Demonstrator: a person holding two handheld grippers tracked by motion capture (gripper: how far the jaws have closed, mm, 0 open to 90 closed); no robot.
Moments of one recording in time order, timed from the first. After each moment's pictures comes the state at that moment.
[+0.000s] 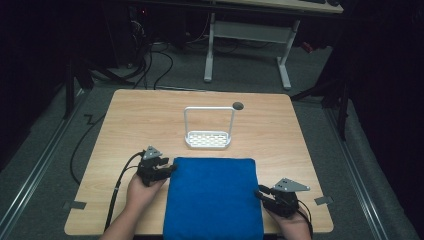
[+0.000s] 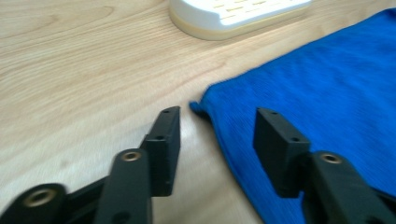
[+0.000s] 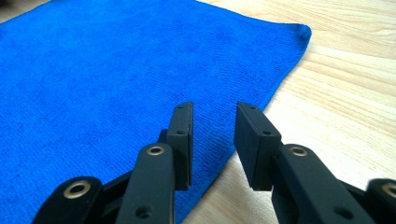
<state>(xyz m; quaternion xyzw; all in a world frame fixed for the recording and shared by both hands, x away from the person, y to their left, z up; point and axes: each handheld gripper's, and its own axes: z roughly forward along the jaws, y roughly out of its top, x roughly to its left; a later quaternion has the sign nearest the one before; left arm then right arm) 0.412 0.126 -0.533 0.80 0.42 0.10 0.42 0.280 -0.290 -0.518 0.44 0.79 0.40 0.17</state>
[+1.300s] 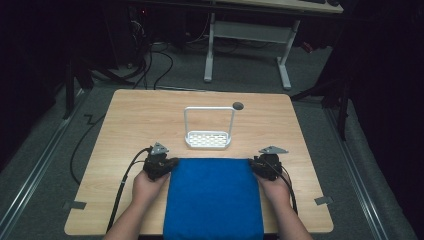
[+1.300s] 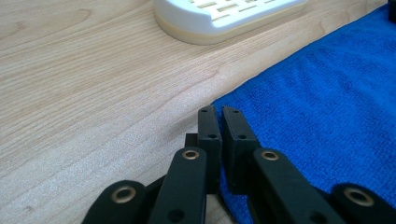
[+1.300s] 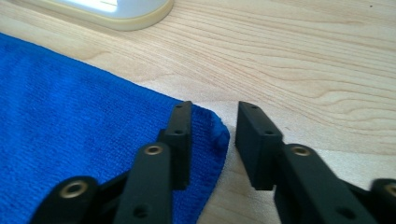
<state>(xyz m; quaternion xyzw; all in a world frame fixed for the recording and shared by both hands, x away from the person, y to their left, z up) 0.419 0.116 -0.536 0.81 0.40 0.10 0.42 0.391 -0.271 -0.526 0.53 0.76 0.32 0.21</state>
